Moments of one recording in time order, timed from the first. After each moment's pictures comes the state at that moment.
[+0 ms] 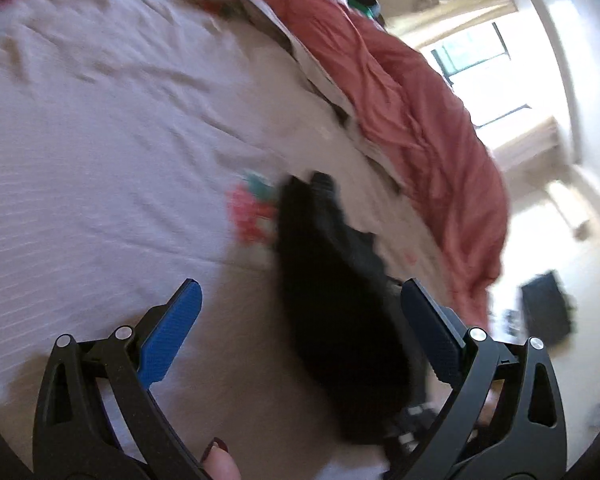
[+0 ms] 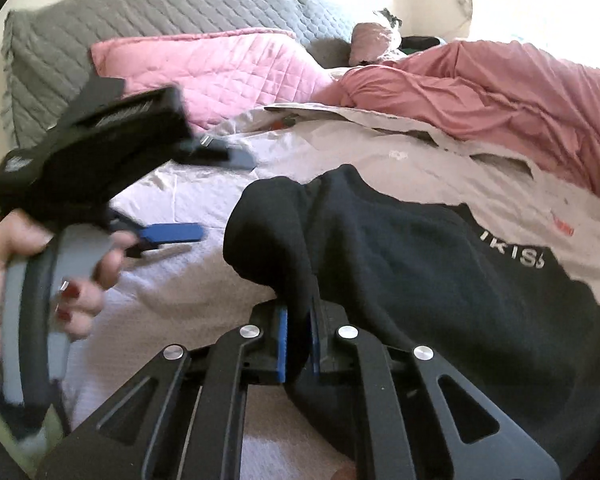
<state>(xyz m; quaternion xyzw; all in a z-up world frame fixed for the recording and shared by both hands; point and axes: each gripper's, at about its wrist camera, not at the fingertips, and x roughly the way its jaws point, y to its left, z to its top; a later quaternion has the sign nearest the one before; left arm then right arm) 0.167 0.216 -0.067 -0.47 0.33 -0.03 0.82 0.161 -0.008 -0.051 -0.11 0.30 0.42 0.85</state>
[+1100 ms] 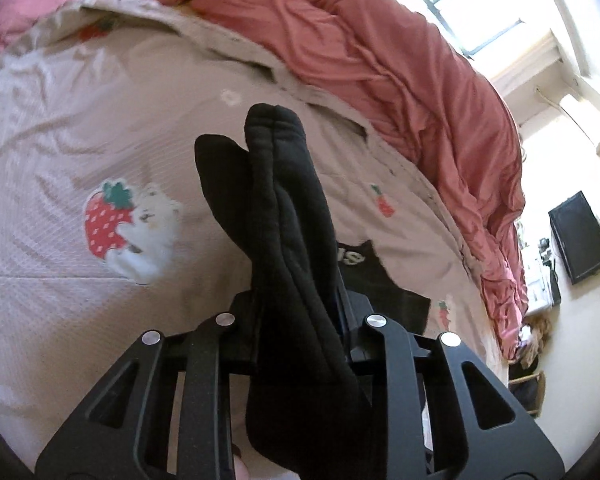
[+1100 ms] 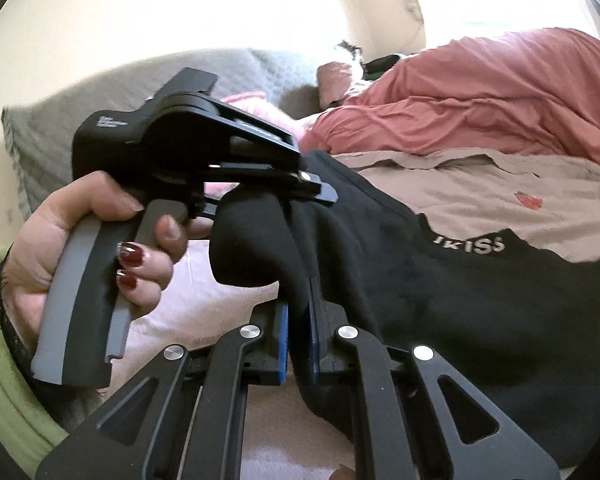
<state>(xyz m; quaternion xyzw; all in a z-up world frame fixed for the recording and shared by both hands) 0.236 0.107 0.017 -0.33 0.42 -0.03 0.85 0.158 -0.096 -0.011 0.04 0.27 0.42 0.87</state>
